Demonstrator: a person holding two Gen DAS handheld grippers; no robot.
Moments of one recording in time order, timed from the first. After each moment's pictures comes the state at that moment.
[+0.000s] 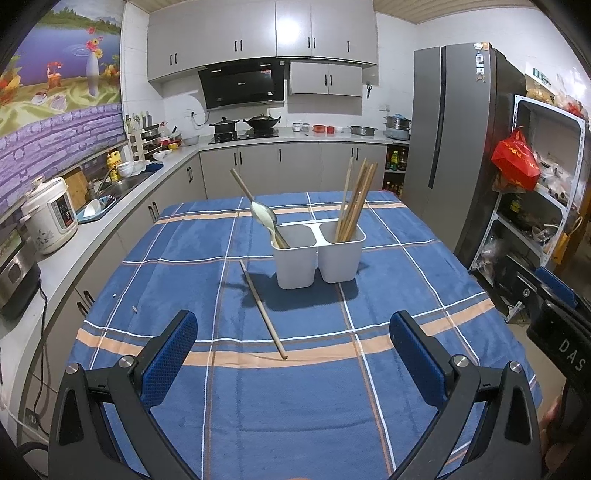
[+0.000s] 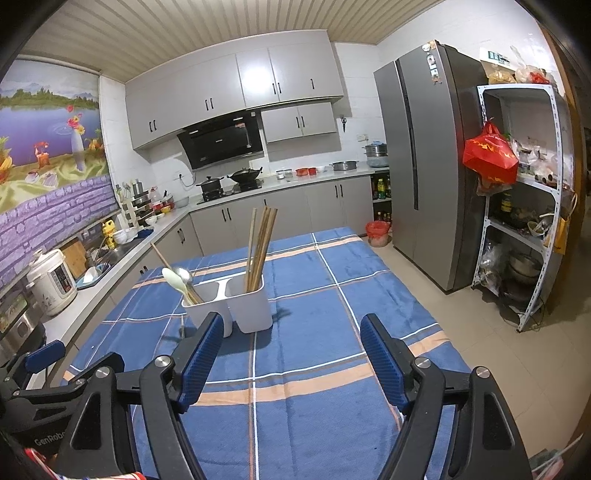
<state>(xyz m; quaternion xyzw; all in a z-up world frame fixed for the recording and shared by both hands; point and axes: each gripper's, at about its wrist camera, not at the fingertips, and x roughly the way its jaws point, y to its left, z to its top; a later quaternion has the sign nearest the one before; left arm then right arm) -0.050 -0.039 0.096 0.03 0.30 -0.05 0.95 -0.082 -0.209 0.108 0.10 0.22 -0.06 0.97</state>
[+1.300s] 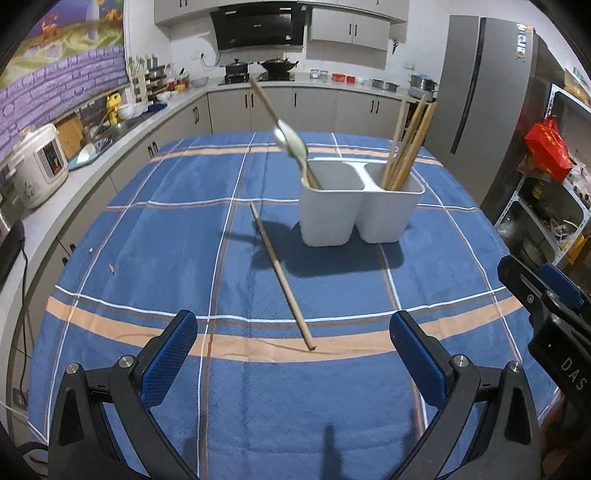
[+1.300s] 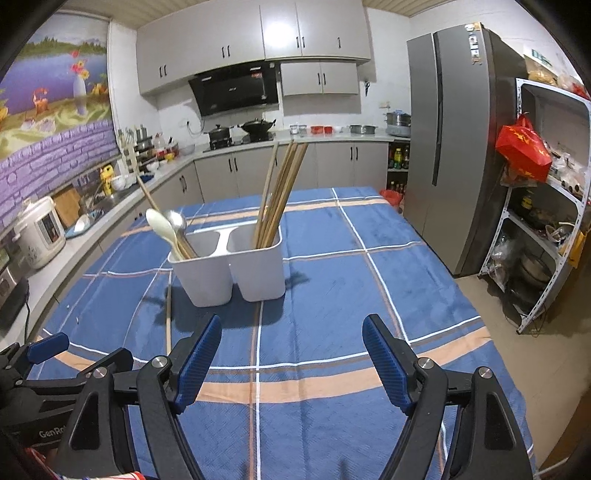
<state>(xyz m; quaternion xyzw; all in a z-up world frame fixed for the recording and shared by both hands) 0.037 -0.005 0.024 -0.01 0.41 -0.03 0.91 0.014 -0.174 0.054 0.04 0.31 -0.04 0.95</state>
